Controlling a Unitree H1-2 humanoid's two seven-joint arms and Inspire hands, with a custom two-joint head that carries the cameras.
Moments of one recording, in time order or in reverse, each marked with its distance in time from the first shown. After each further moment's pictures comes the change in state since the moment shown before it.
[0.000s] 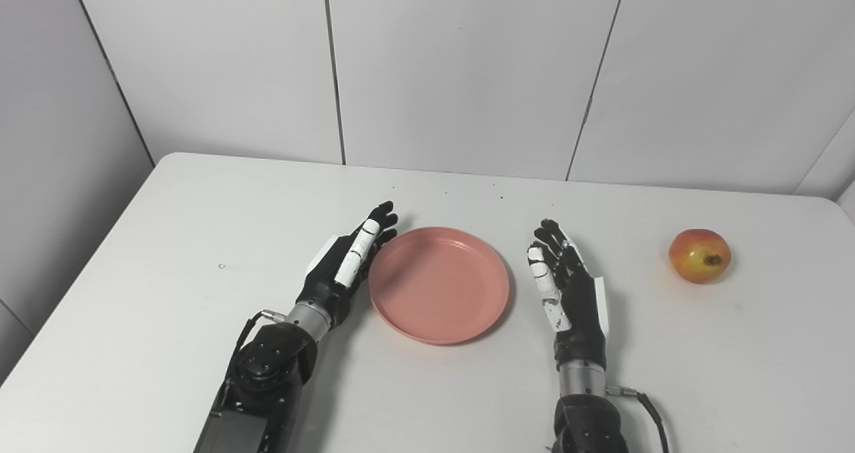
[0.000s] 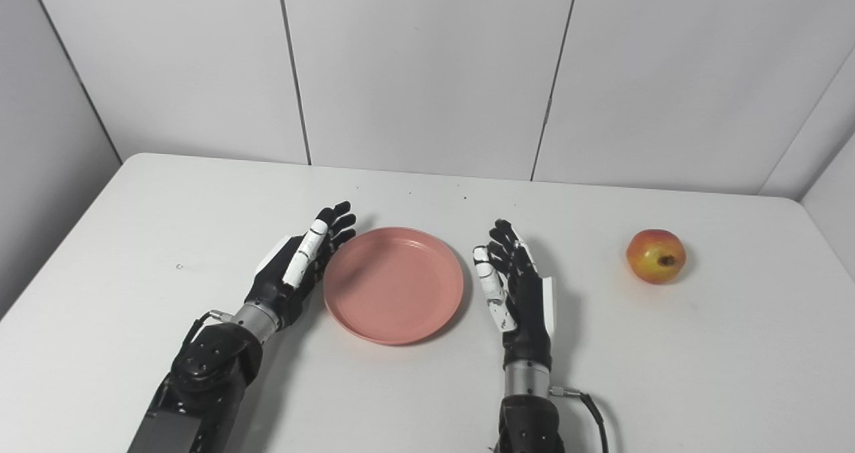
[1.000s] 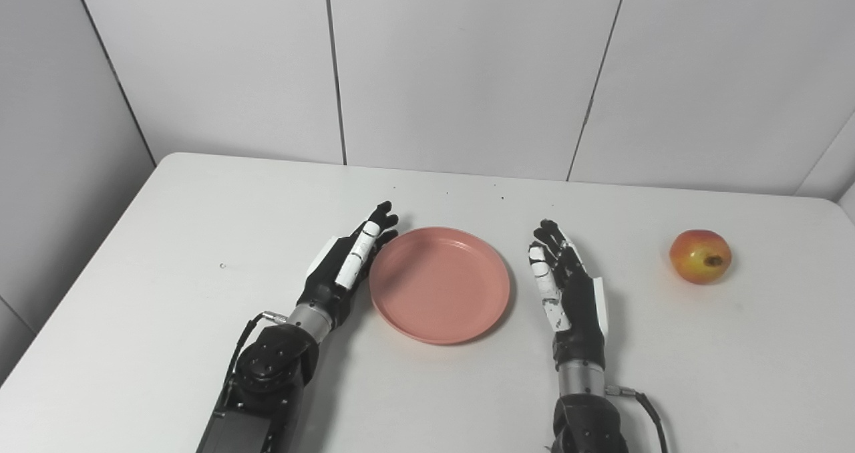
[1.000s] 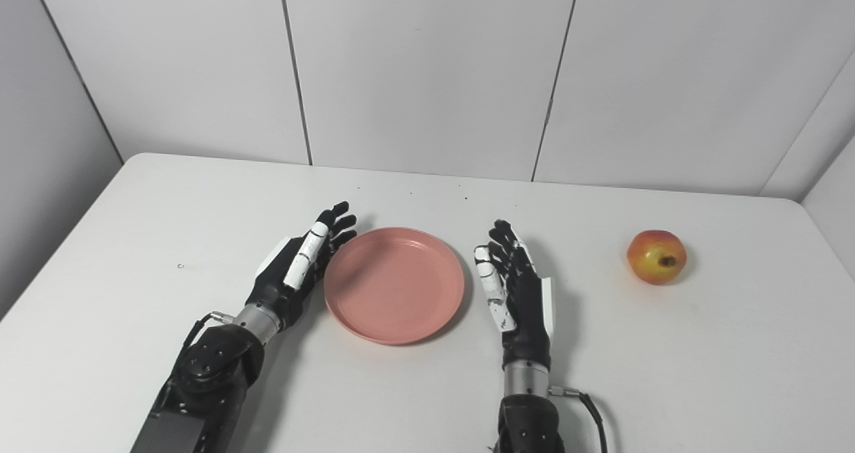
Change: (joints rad) left arm -0.001 -0.010 -0.003 0.015 0.035 -0.008 0.015; right arm -0.002 -0.006 0.001 0.002 0.022 0.000 0.003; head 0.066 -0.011
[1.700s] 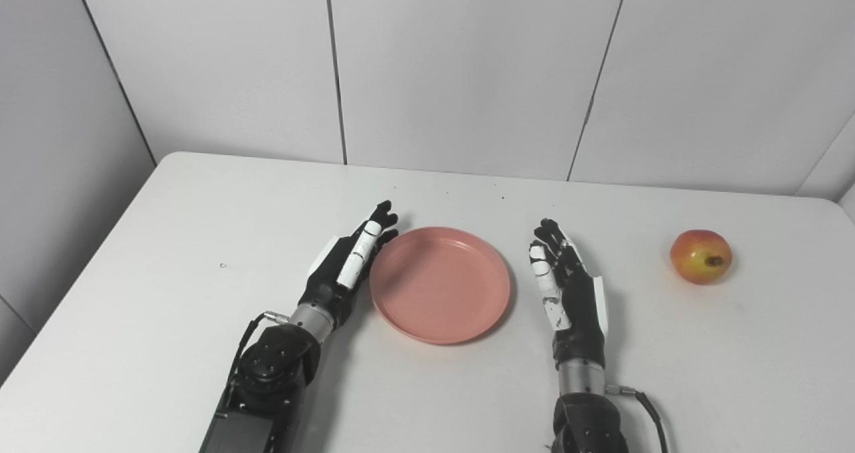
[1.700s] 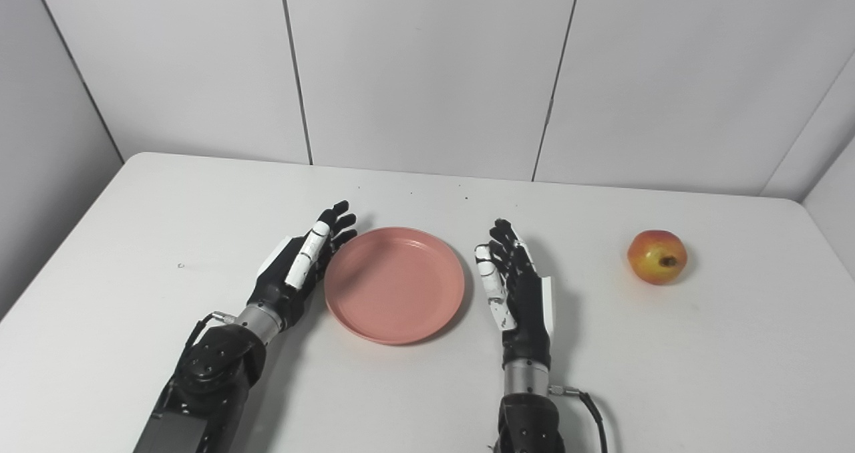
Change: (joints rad) left arm 0.002 -0.005 -0.014 -0.010 0.010 0.000 -0.013; right arm -0.003 0.000 0.000 0.002 0.003 0.000 0.000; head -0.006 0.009
